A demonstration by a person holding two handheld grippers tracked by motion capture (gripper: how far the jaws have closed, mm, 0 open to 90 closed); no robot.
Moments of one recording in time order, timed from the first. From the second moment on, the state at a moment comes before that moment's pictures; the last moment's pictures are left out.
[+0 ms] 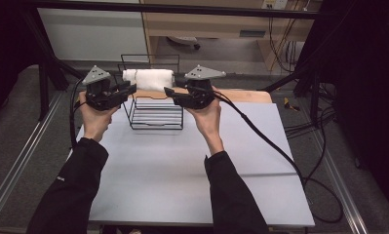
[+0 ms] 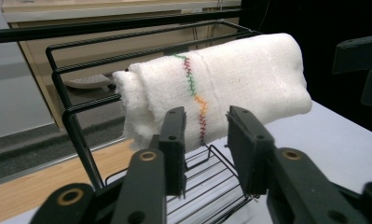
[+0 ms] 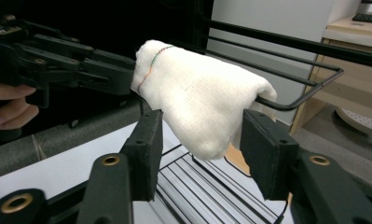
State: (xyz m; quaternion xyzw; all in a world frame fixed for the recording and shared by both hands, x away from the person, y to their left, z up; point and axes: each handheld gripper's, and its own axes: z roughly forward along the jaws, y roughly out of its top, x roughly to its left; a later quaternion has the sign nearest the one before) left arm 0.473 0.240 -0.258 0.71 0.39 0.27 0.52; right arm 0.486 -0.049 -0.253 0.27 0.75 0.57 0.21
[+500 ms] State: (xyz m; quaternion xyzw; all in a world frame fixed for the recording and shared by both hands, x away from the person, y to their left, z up) left arm 0.449 0.256 -0.264 0.73 0.38 0.27 0.51; right arm 0.471 -0.082 -0.254 0.29 0.75 0.56 0.20
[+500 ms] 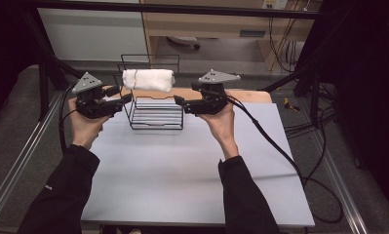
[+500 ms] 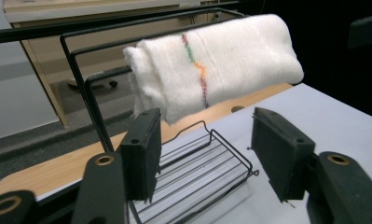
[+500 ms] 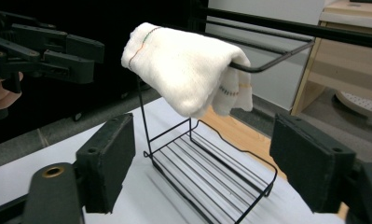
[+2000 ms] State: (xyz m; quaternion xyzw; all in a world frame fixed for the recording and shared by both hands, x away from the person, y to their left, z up) left arm 0.384 0.283 -0.407 0.79 0.37 0.19 0.45; right arm 0.401 -0.233 -0.405 0.36 0.78 0.51 0.10
